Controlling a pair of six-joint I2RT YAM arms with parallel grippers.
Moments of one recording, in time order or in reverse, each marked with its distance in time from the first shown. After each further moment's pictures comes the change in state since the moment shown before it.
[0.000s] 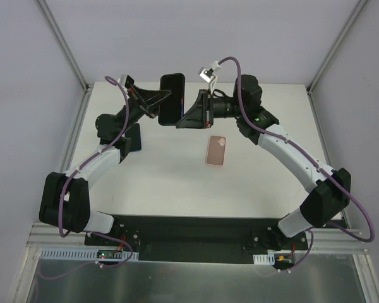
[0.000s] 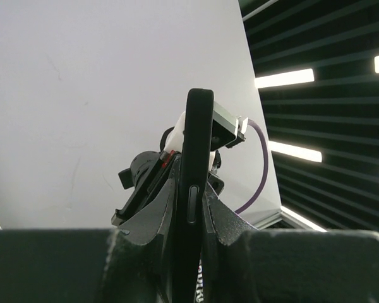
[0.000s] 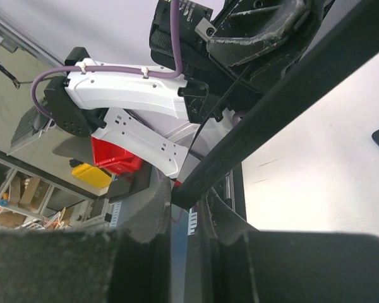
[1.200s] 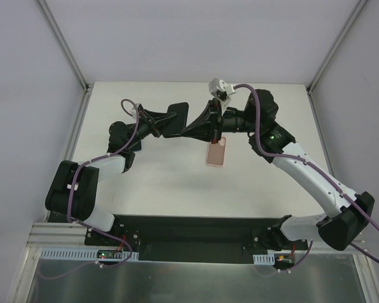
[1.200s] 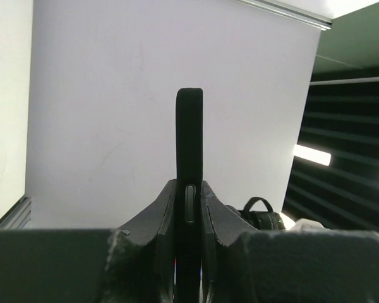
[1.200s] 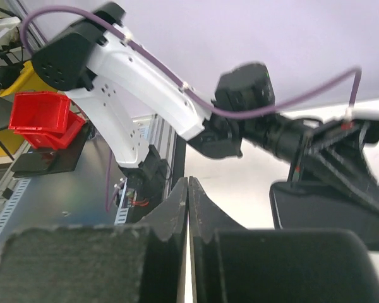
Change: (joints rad) left arm 0.001 0.101 -0.193 -0.068 0.021 -0.068; right arm 0.066 -0.208 -0.143 -0.043 0.104 -0.417
